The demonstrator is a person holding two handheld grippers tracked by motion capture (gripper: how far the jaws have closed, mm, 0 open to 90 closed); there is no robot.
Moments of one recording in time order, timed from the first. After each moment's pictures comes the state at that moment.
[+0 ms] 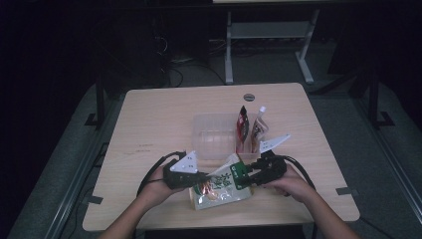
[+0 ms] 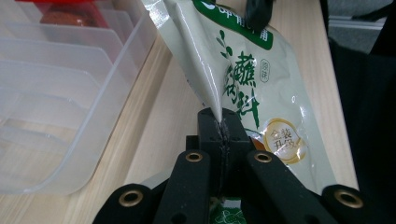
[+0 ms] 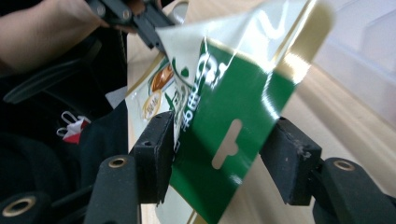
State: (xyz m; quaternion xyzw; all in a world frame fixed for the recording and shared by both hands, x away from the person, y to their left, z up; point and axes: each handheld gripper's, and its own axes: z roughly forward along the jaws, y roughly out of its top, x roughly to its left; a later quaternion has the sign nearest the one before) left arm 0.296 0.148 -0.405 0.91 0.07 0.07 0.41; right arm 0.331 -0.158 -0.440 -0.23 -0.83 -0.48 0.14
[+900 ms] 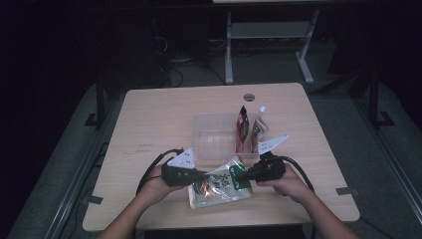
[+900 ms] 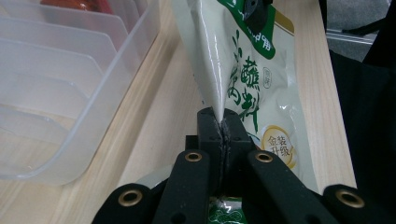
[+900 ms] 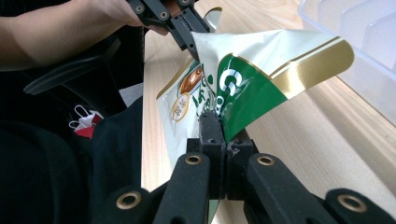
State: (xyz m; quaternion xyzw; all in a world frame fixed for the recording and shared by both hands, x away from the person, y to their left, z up) left arm 0.306 0.155 -0.413 0.90 0.10 0.04 0.42; right arm 0.329 -0.154 -0.437 -0.20 -0.83 -0.50 0.15
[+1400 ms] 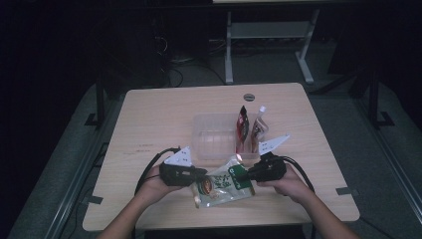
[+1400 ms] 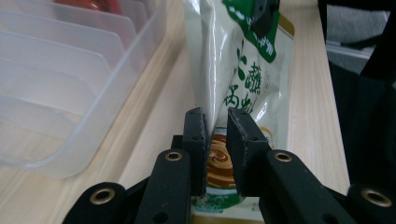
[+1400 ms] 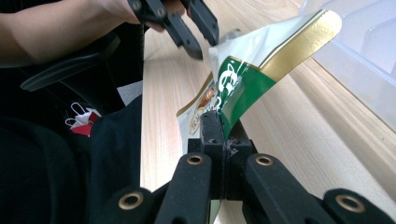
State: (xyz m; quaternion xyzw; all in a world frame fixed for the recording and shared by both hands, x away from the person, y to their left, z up) left arm 0.307 0.165 -0.408 0.89 0.12 0.03 0.43; right arm 0.327 -0.155 -0.434 -0.19 -0.83 -0.50 0.14
